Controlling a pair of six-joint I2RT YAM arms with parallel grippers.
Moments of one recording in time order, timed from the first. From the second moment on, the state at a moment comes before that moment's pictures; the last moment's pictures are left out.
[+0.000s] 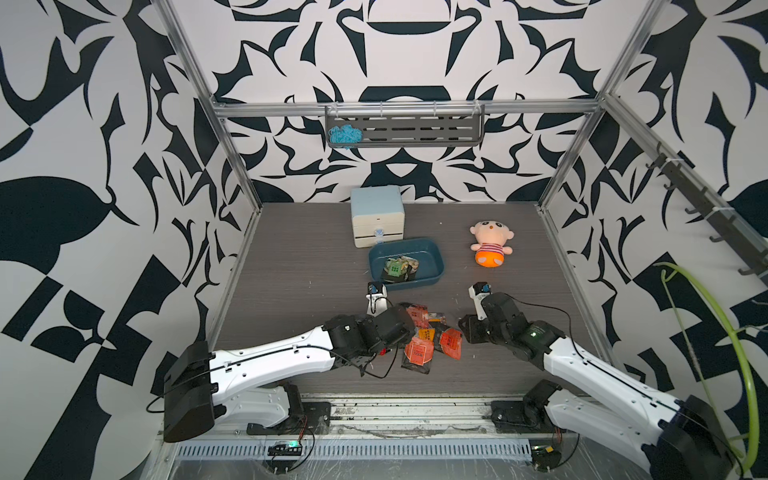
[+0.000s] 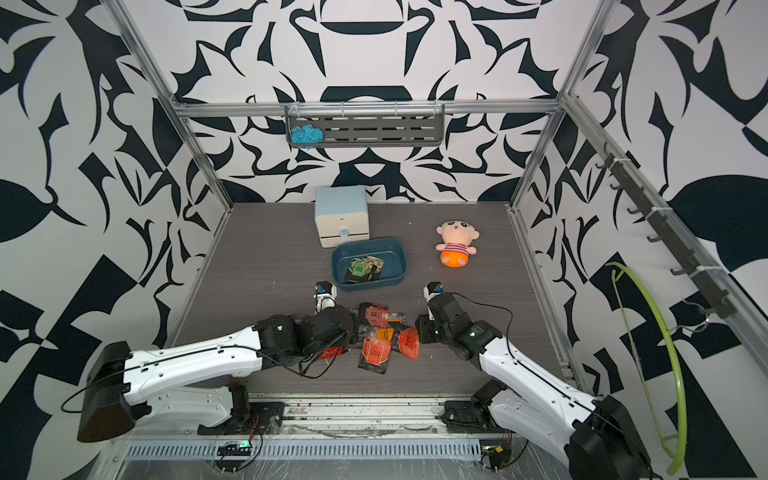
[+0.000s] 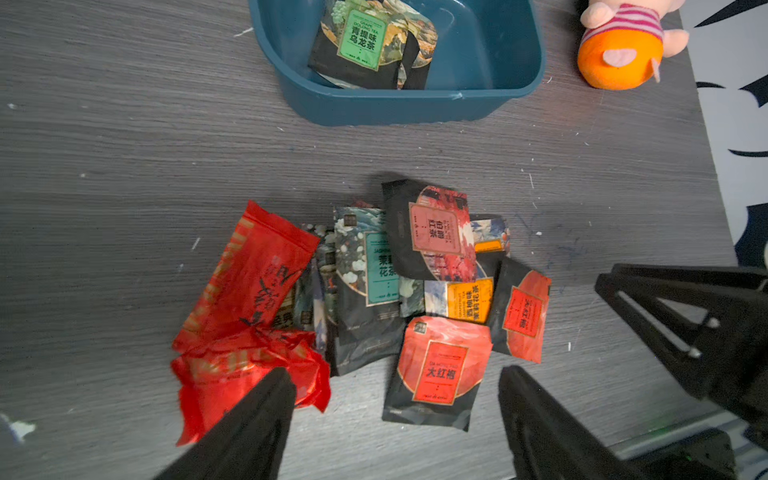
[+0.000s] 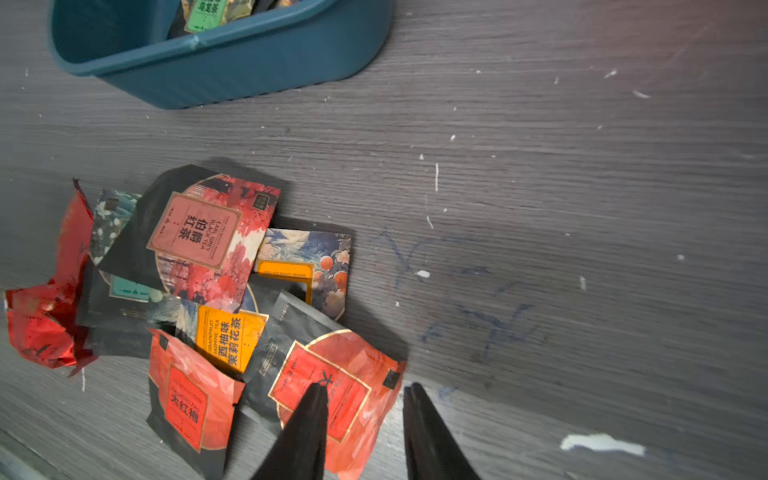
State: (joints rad) left arm -1.19 1.25 0.91 -0.63 -0.41 -1.08; right arm 0.59 0.94 0.48 -0.43 -0.03 0.49
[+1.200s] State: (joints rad) left arm -1.13 1.77 1.15 -0.46 0.05 -0.99; right arm 0.59 1.10 0.40 -0.36 -0.06 0.59
